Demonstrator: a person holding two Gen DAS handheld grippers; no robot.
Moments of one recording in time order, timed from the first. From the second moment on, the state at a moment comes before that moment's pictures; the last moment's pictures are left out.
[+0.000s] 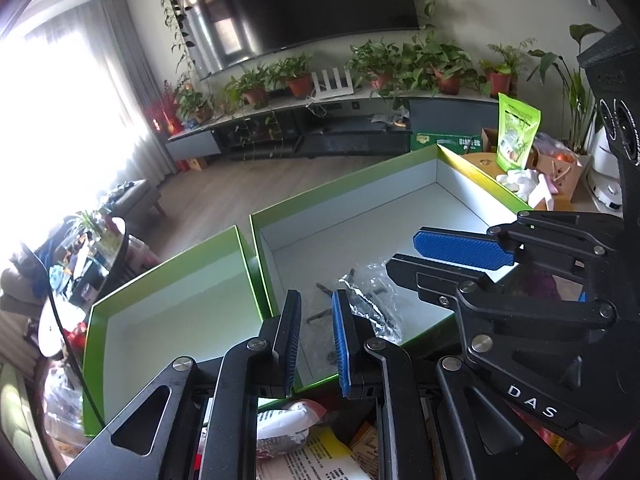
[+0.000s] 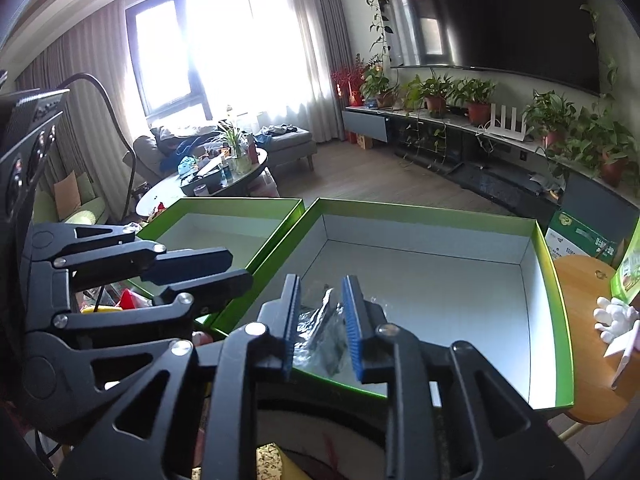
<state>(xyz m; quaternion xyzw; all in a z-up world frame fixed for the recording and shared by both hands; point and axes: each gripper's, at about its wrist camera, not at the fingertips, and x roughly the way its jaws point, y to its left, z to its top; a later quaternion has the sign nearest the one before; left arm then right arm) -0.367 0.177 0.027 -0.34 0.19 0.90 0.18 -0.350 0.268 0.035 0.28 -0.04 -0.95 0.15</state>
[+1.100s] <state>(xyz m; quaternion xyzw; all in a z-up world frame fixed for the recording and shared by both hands) -0.291 0.143 0.096 -0.24 0.14 0.94 0.18 -0.256 0.238 0.112 0.21 0.01 -0.97 0.12</state>
